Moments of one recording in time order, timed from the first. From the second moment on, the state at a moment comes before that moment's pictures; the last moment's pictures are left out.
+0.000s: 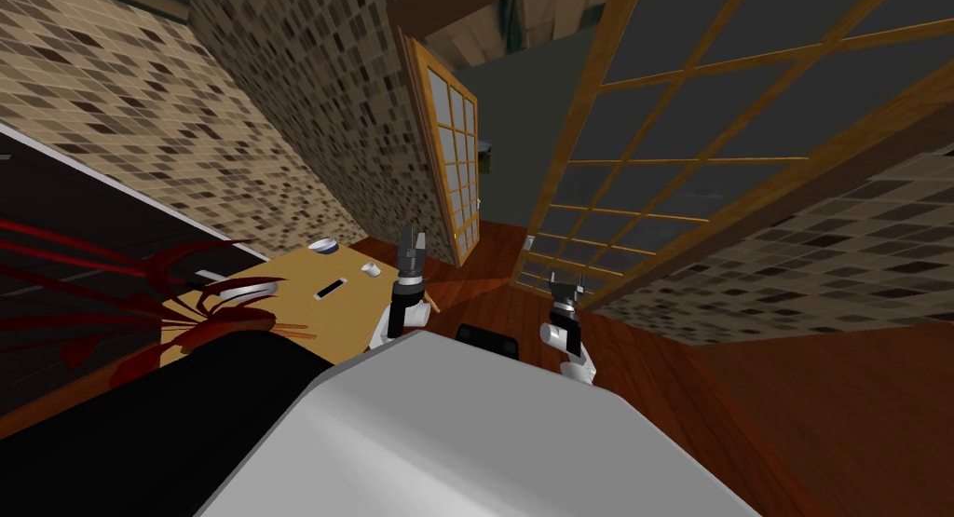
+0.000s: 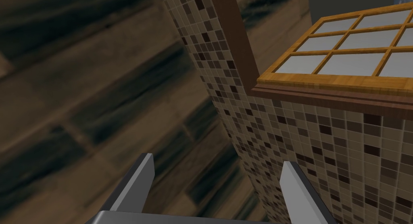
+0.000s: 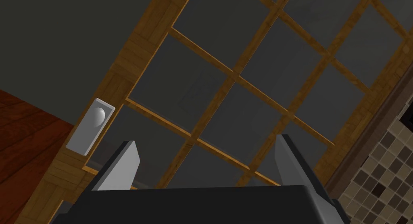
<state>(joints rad) 0.11 -0.09 0.00 -1.33 -0.31 -0.72 -0.67</state>
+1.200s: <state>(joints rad) 0.00 -0.06 -0.02 -1.03 -0.38 -0.79 -0.90</state>
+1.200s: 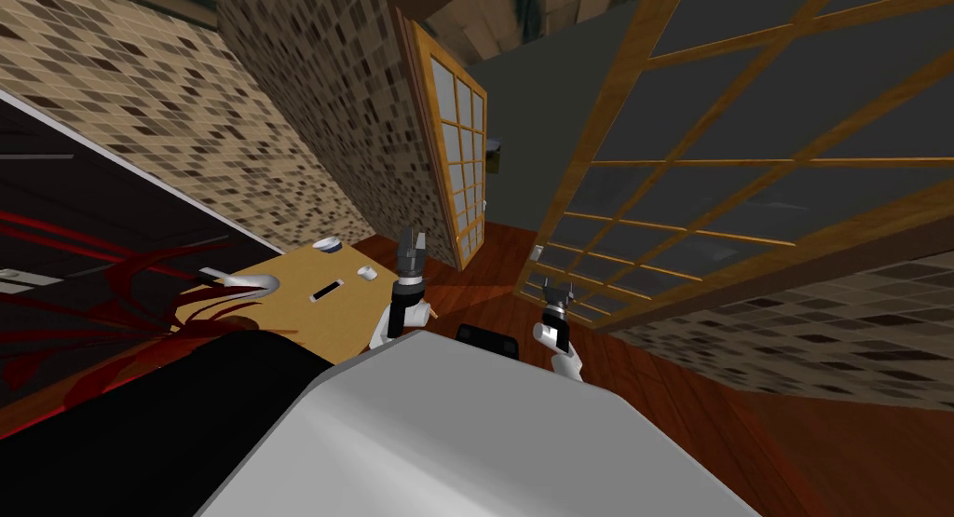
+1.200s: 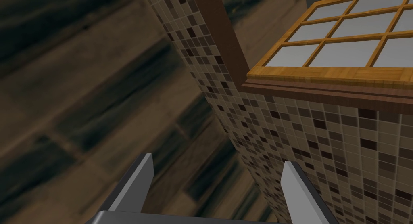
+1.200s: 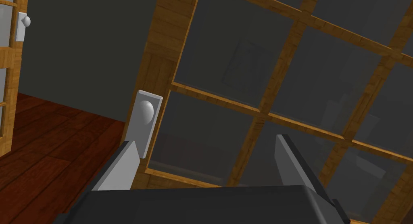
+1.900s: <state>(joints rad) -0.06 -0.03 -0.02 -0.86 -0.41 -0.84 -1.01</state>
